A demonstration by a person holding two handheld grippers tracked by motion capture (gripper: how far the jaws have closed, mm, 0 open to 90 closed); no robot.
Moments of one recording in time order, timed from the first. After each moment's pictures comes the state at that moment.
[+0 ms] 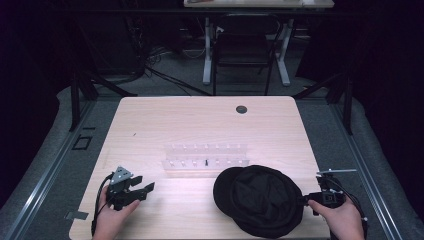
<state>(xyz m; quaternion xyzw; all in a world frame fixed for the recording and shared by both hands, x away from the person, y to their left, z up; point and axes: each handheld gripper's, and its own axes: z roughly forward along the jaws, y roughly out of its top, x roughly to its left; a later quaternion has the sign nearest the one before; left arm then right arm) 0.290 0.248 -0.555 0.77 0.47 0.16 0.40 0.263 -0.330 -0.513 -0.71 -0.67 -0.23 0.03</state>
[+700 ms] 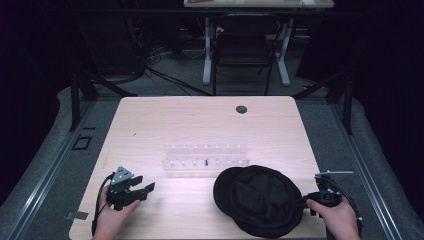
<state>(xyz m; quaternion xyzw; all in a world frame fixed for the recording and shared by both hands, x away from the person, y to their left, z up) 0.290 0.247 -0.555 0.77 0.47 0.17 0.40 0.272 -0.337 -0.536 -0.73 -0.64 -0.22 0.09</state>
